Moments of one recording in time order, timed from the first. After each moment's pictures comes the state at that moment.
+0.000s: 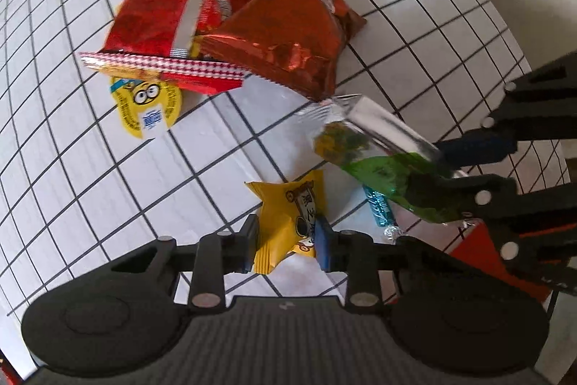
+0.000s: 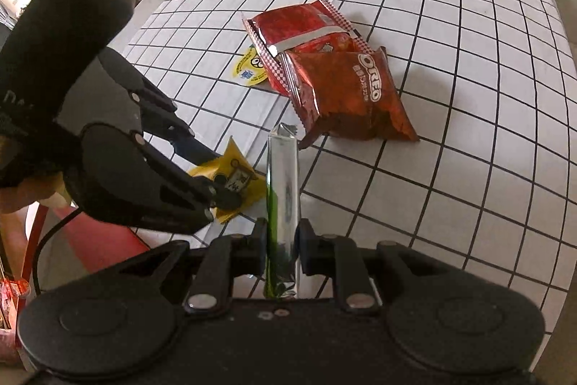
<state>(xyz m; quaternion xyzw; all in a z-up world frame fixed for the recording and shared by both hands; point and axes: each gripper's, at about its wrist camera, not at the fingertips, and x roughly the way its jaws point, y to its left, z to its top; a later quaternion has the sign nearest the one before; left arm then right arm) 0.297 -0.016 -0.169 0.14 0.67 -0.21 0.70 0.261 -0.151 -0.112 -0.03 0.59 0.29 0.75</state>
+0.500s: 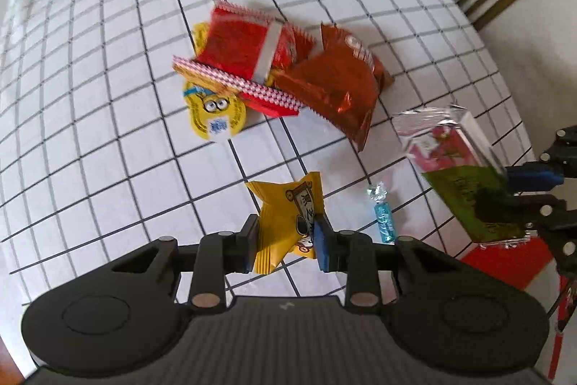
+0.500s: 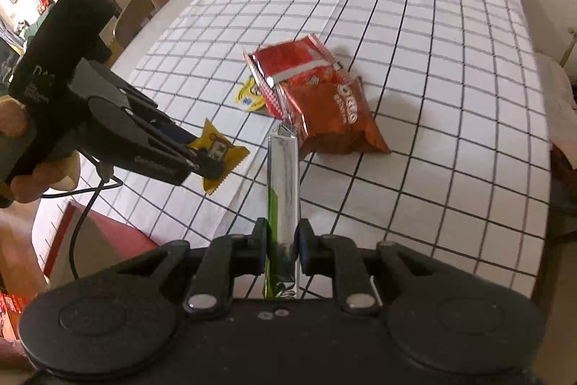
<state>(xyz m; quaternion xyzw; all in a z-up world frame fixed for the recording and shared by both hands) 0.281 0.027 -0.113 0.07 0.63 -0.16 0.76 0.238 -0.176 -0.062 -0.02 0.55 0.27 0.79</state>
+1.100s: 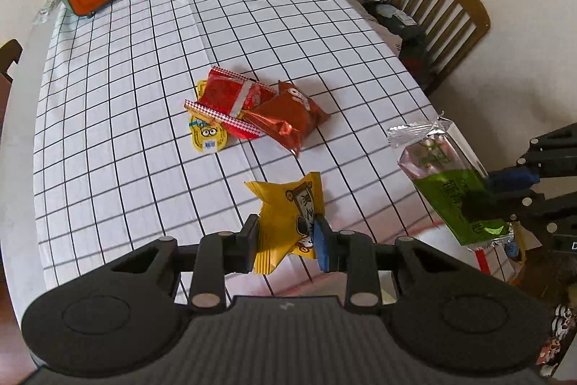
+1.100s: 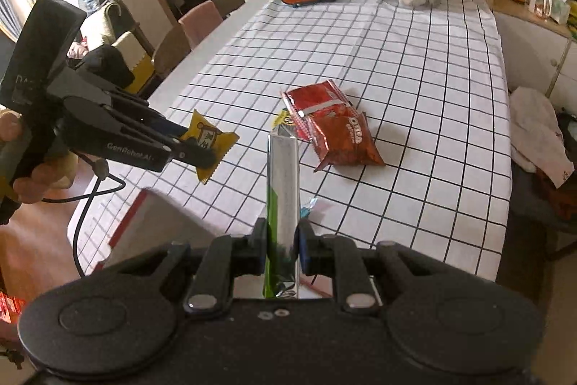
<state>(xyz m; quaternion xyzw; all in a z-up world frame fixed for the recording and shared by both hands) 0.192 0.013 -0.016 0.05 0.55 -0.17 0.82 0.168 -0.203 0.016 -0.01 0.50 0.30 0.81</state>
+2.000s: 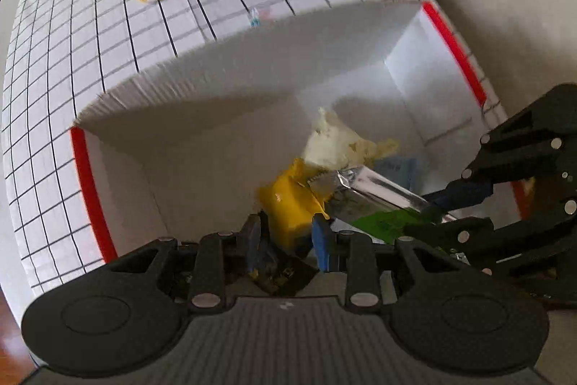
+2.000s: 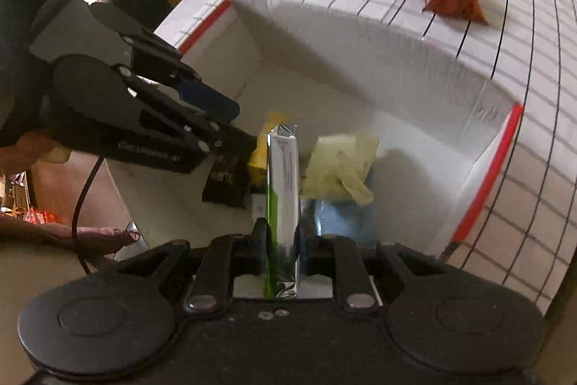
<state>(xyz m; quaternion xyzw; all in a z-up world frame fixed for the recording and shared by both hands) 0.067 -0.034 -0.097 0.10 0.64 -0.16 0.75 0.058 -0.159 -0.070 -0.06 0.60 0.37 0.71</state>
